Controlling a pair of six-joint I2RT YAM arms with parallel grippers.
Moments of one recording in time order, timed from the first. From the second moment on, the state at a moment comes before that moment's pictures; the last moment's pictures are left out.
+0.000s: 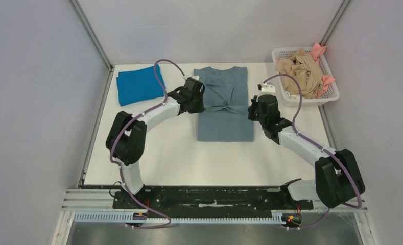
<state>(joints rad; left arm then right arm) -0.58 1.84 1.36 -0.37 -0.08 -0.58 0.39 1.30 0.72 0.08 0.23 0.33</state>
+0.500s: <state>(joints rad) -0.52 1.99 1.43 -0.39 -0.03 -0.57 0.30 1.60 0.84 0.17 0.07 0.28</state>
